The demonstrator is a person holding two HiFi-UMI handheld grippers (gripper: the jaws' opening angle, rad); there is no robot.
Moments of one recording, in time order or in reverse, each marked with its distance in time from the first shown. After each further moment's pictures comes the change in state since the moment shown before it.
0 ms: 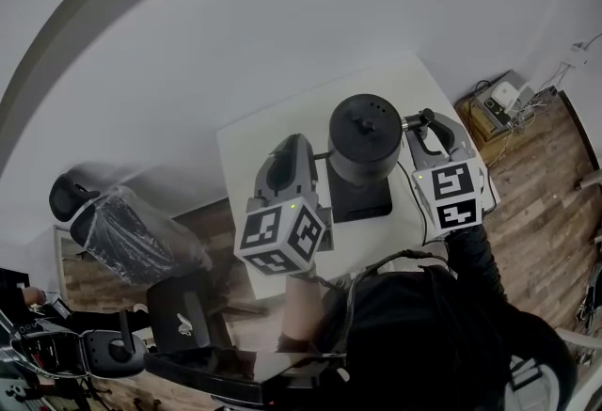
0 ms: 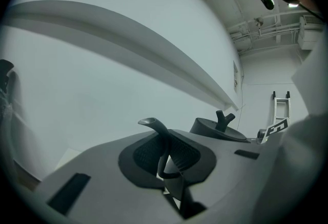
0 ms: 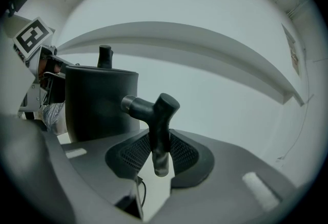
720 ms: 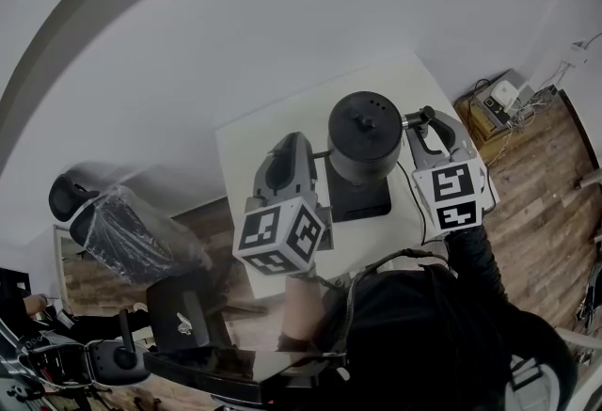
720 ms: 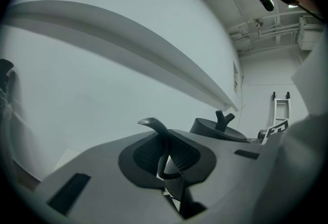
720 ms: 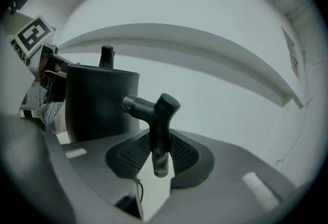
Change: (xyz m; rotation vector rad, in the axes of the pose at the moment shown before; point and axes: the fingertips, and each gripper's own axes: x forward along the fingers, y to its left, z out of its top) left arm -0.002 0.000 0.003 -0.002 -0.010 -0.003; right arm -0.003 0.000 0.004 -0.018 -0.019 -0.013
